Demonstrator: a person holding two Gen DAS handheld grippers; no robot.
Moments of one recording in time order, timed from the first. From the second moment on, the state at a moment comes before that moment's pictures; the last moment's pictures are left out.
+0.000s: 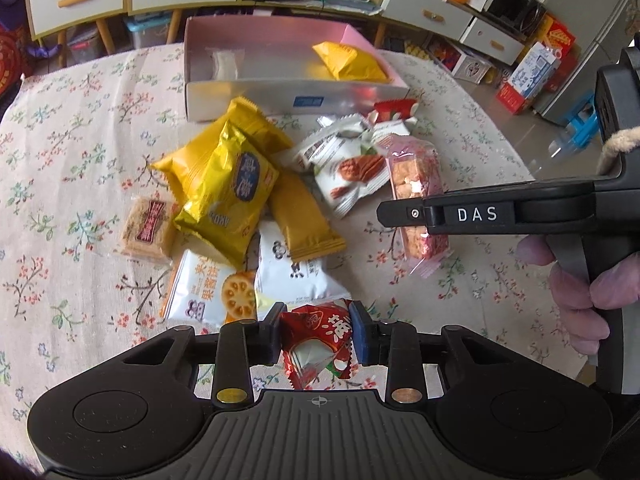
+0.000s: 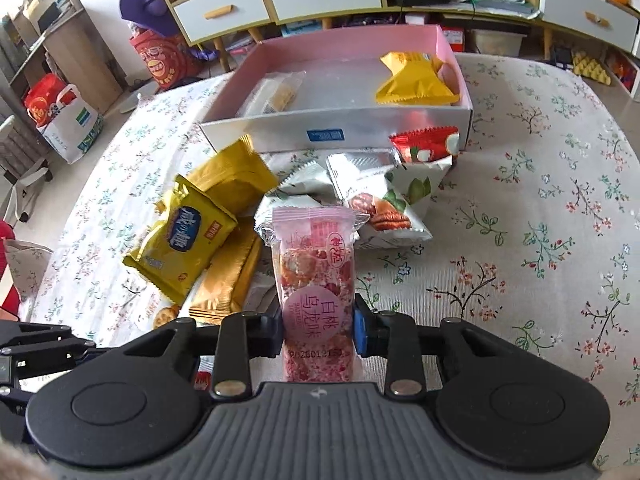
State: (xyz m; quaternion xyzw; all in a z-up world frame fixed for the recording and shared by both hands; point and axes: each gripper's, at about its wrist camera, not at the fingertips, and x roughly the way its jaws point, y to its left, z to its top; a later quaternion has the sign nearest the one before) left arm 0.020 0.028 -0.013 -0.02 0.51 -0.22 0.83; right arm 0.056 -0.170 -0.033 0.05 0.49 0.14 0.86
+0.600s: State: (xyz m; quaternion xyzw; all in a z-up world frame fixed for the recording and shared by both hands) left arm 0.056 0.029 0.038 -0.09 0.43 -0.19 0.88; right arm 0.082 -0.197 0.006 0.14 0.45 0.13 0.87
